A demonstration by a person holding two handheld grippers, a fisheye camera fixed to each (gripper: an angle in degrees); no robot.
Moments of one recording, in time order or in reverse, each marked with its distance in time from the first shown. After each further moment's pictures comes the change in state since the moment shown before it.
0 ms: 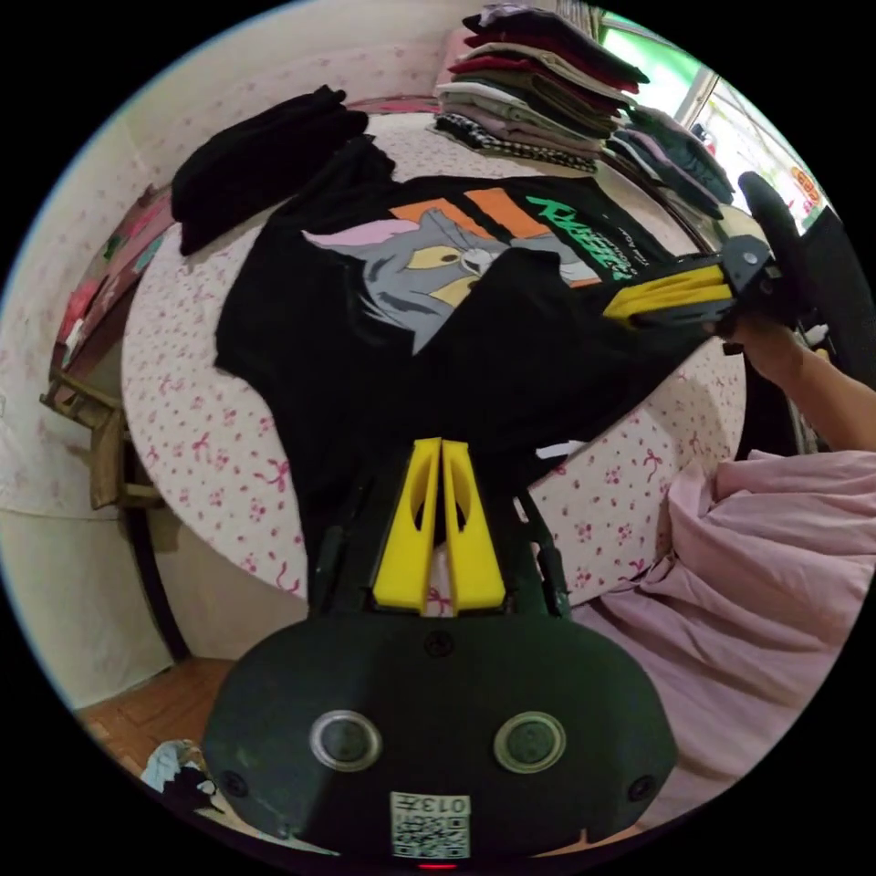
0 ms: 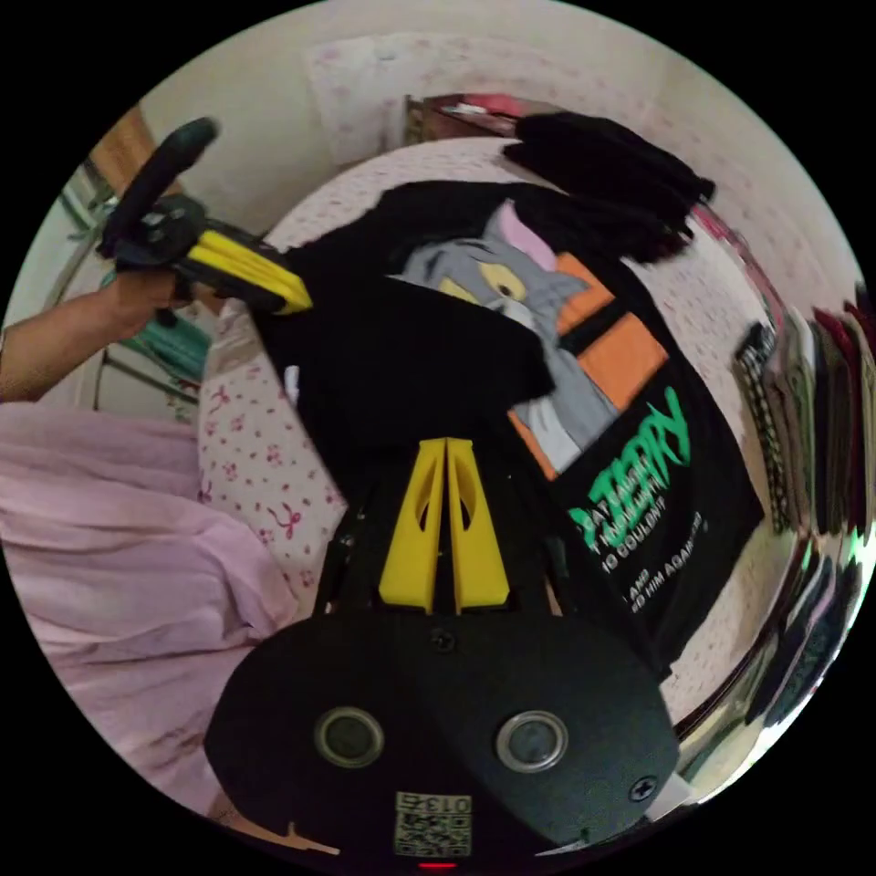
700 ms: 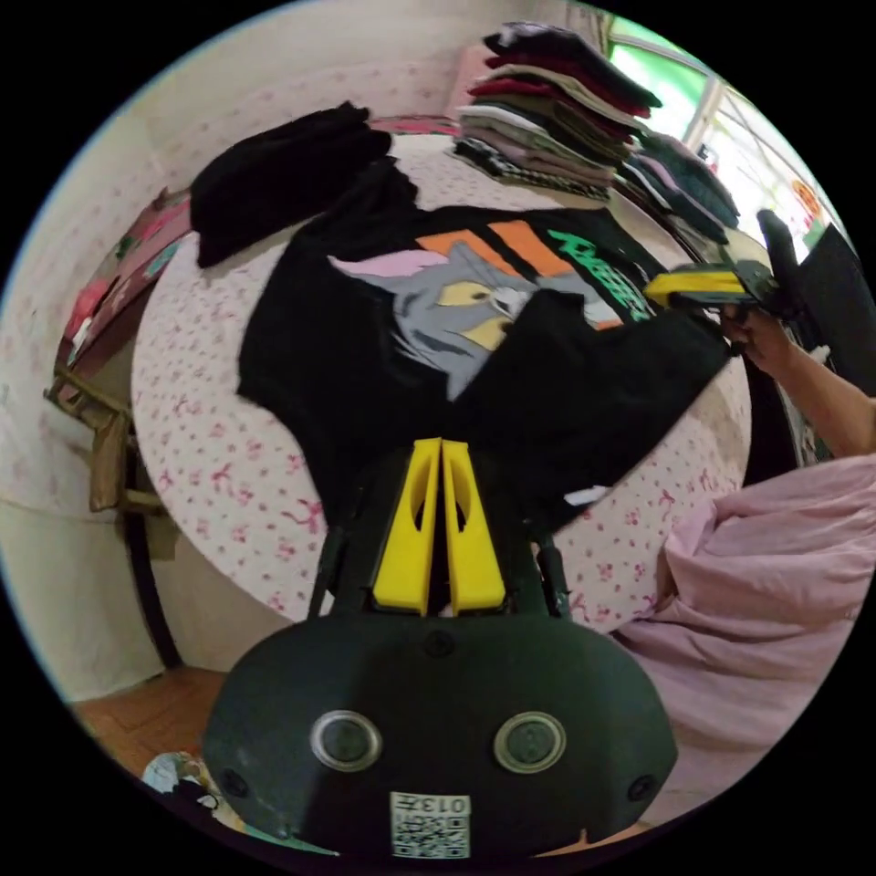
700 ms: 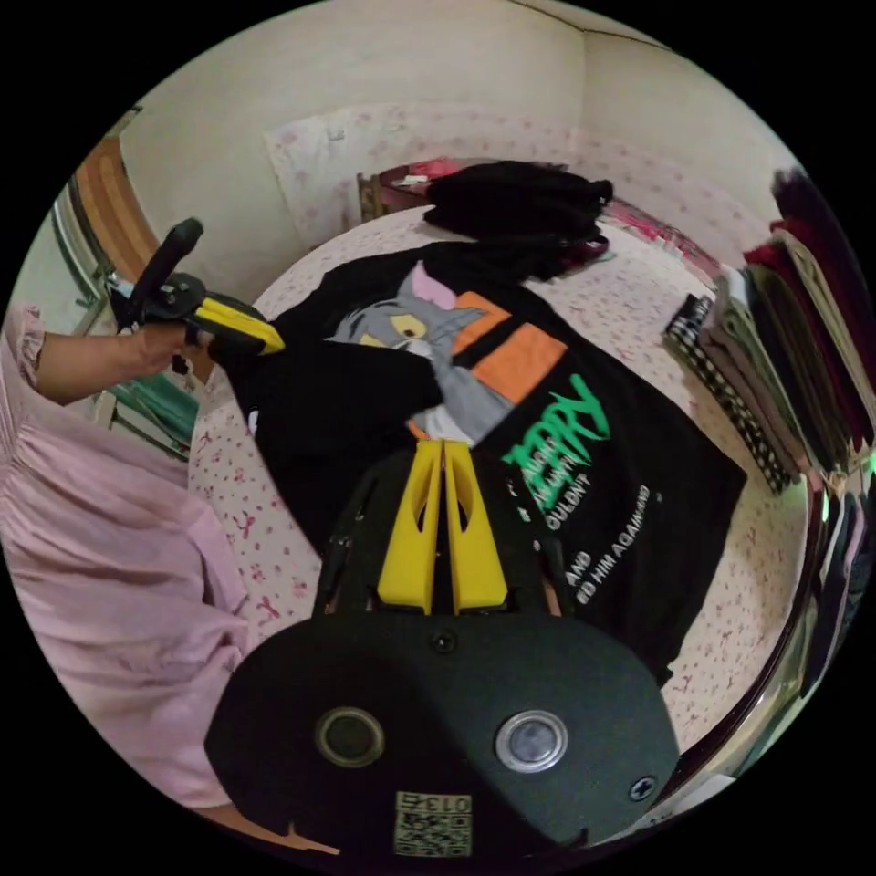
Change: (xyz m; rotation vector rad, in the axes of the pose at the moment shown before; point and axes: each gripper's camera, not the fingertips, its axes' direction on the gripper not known) left arm -0.049 -0.055 -0.010 0.071 -0.001 -0.036; right arm 0.124 0.072 -0.023 0.225 -0.037 0.119
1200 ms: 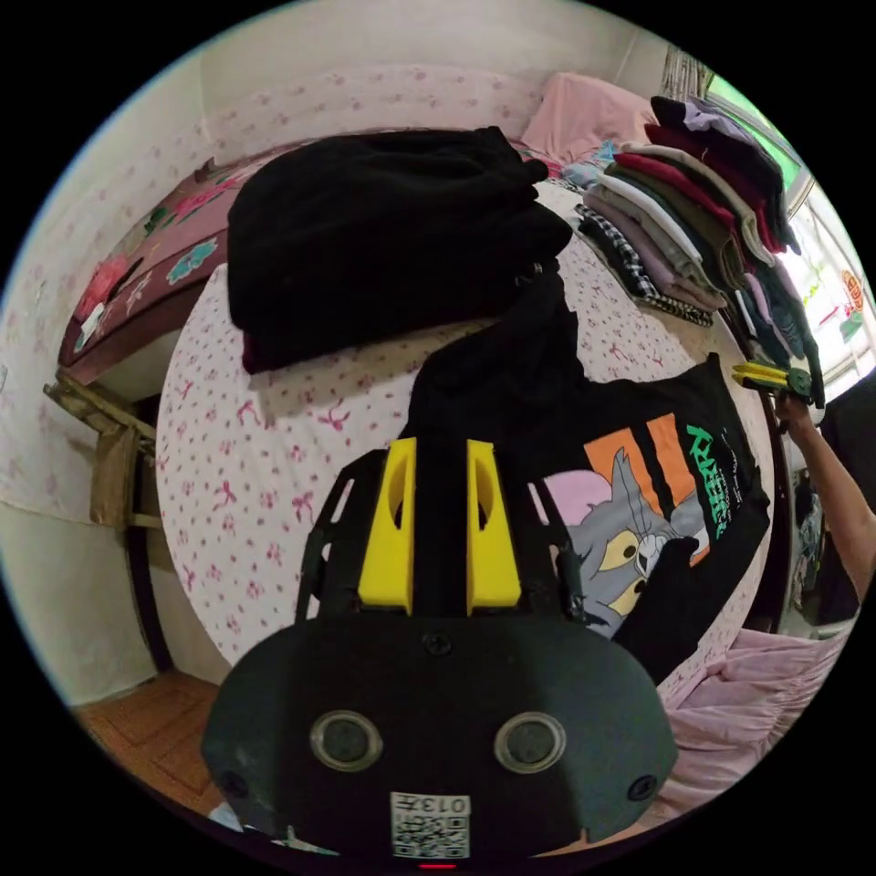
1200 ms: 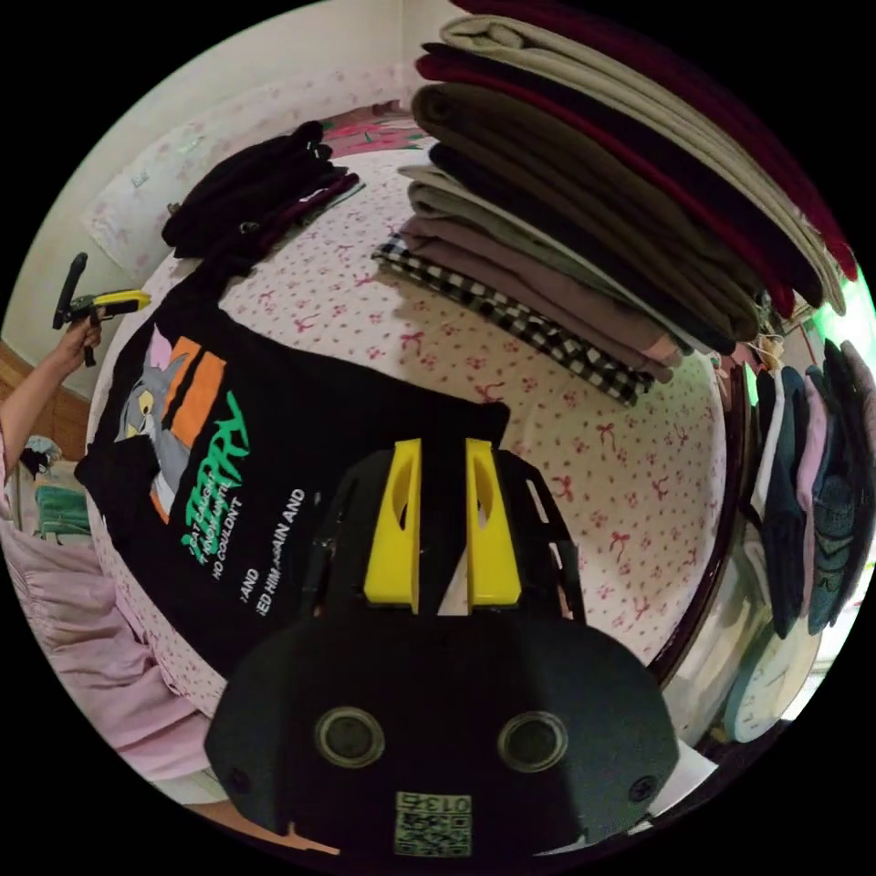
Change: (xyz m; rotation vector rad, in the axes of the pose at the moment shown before) left arm -0.152 -0.202 0.014 0.018 -0.001 -0.142; right arm 0.275 -0.010 0.004 -0.185 0.200 0.334
